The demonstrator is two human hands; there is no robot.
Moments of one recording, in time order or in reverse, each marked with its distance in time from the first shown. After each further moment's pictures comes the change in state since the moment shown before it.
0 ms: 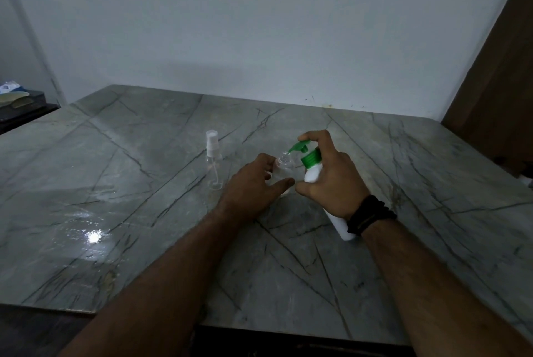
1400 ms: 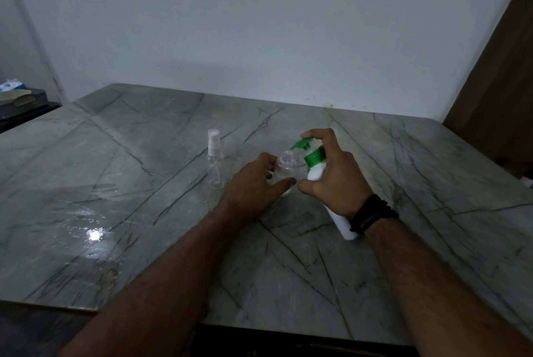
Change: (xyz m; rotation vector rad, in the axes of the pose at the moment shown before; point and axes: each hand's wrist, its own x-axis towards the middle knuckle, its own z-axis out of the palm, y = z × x) left_hand 0.001 -0.002 0.000 -0.015 -0.005 0.003; right_hand 0.000 -0.002 -0.003 0.048 0.013 0.003
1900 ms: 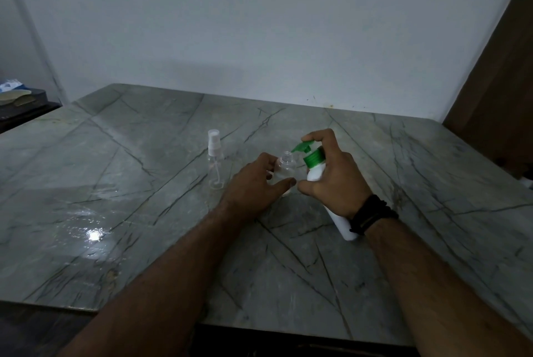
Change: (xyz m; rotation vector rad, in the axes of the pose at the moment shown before) left_hand -0.002 0.004 -0.001 0.004 0.001 -0.002; right_hand 0.001 -0.001 0.000 0.007 -0.008 0.012
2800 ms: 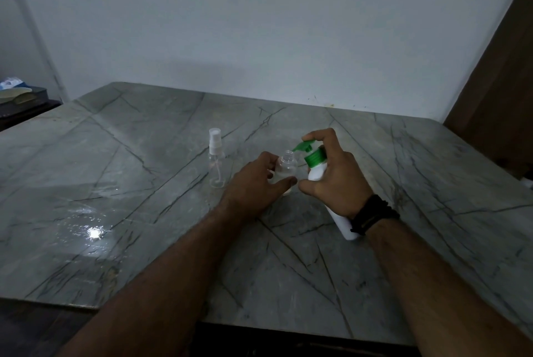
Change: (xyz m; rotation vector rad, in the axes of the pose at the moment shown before) left_hand -0.001 0.002 -0.001 -0.020 0.011 0.016; right_hand -0.001 0.002 0.001 0.022 0.005 -0.025
